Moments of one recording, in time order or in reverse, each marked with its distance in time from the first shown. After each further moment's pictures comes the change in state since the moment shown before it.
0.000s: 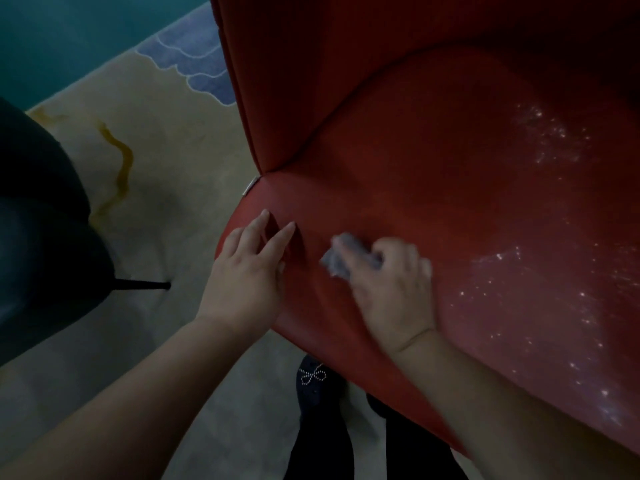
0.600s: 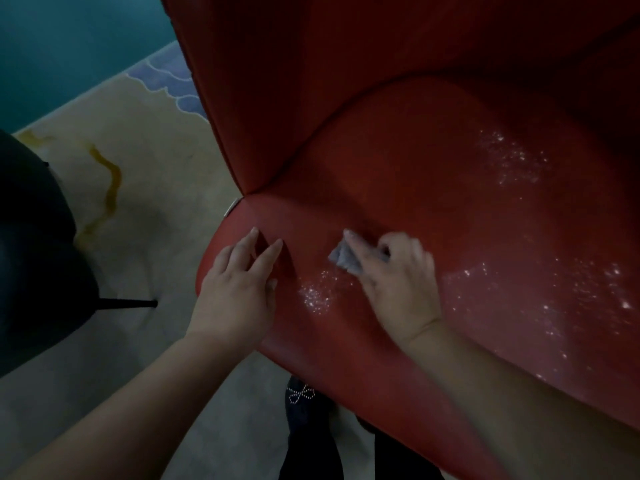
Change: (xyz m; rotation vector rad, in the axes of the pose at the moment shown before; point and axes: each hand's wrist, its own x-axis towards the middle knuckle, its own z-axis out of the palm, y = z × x) left_hand 0.005 0.018 0.000 0.066 -0.019 -0.038; right_hand 0.021 0.039 -0.021 -0.018 -0.047 0.019
